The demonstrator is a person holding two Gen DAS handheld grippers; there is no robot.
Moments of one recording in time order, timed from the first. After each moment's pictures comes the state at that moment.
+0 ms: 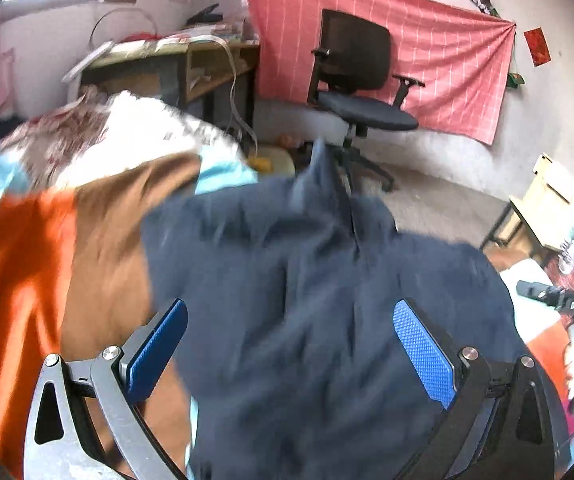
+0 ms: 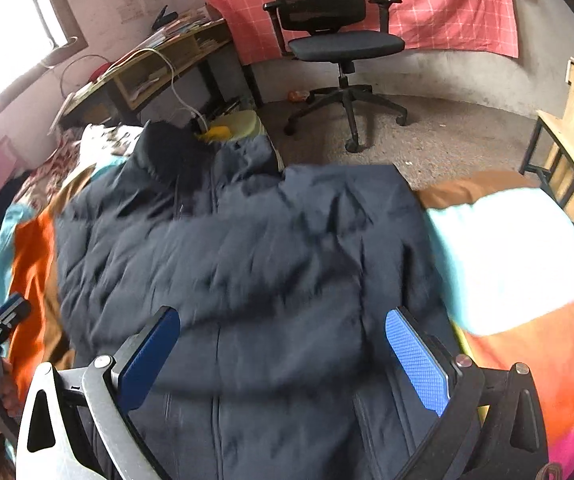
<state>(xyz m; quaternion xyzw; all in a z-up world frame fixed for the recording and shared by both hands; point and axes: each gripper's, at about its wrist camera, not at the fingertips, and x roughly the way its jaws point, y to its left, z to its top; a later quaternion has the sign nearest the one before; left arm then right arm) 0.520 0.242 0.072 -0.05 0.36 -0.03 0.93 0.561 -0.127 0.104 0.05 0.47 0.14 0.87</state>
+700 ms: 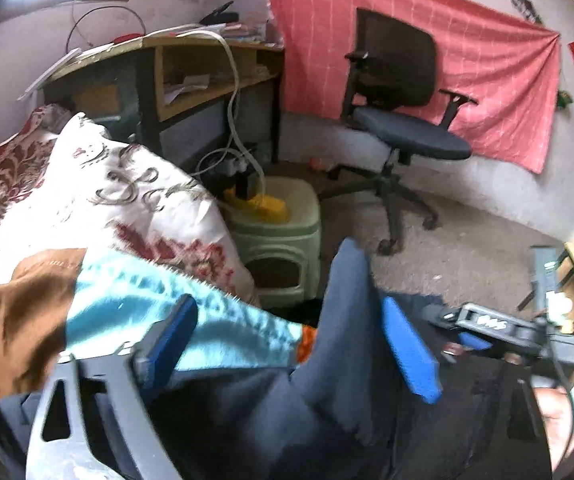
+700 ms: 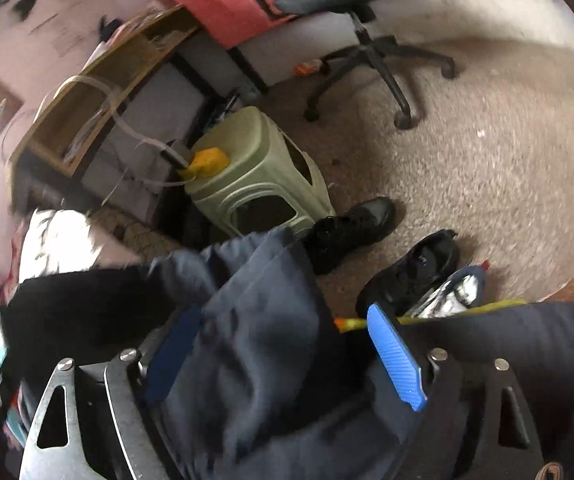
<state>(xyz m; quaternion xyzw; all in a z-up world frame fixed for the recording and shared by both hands) 0.727 0.238 0.023 -0.06 0.34 0.02 0.94 0.860 -0.045 -0.021 0.20 0.52 0.16 0.81</state>
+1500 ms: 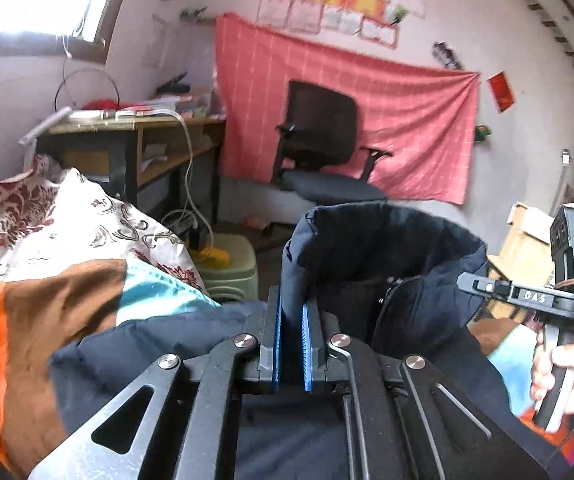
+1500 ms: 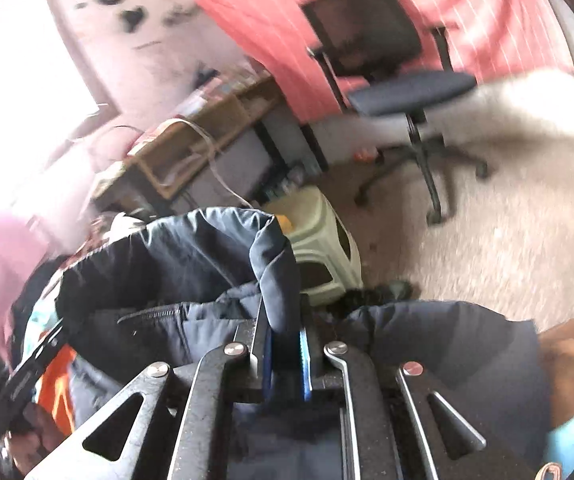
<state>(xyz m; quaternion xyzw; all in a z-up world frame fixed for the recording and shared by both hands) 0.571 0.227 0.088 -0.06 0.22 -0.10 0.97 0.737 -0.089 0.112 0.13 0.35 0.25 0.89</state>
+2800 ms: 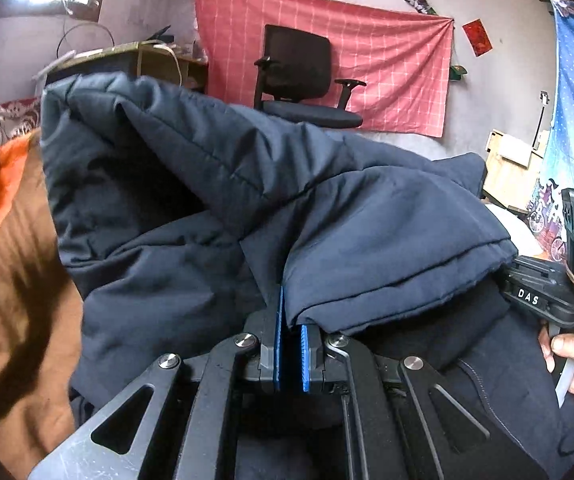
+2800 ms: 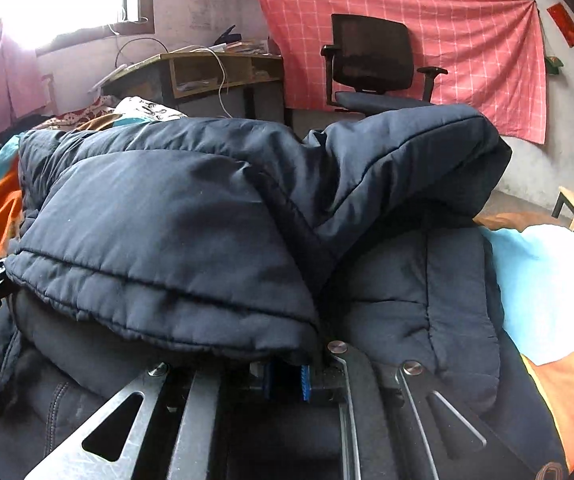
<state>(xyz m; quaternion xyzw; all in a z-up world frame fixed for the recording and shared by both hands) 0.475 0.184 -0.019 -0.03 0.30 -0.12 0.95 0.513 -0.092 -0.006 -0.04 0.33 0.18 0.93</state>
